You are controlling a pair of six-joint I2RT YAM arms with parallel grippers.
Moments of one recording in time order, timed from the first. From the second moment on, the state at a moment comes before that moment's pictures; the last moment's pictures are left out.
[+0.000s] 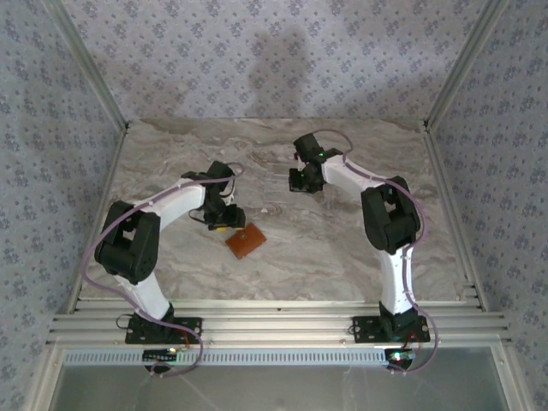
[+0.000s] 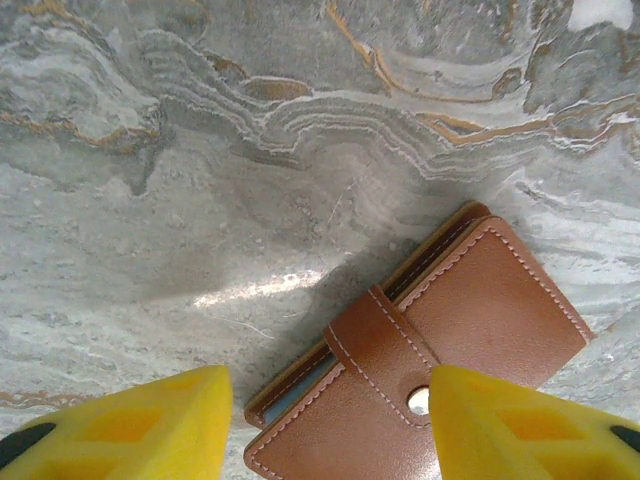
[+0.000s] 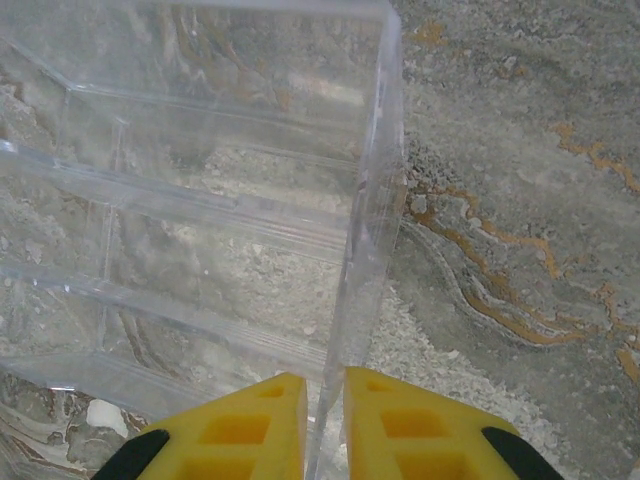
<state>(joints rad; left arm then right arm) -0.44 1.74 1.16 -0.83 0.22 -0.39 0.47 2.08 1.60 -0.64 -0.12 0.40</state>
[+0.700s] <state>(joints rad) -0.49 1.78 1.15 -0.83 0.27 -0.37 0.47 2.10 1.64 -0.70 -0.13 0.36</state>
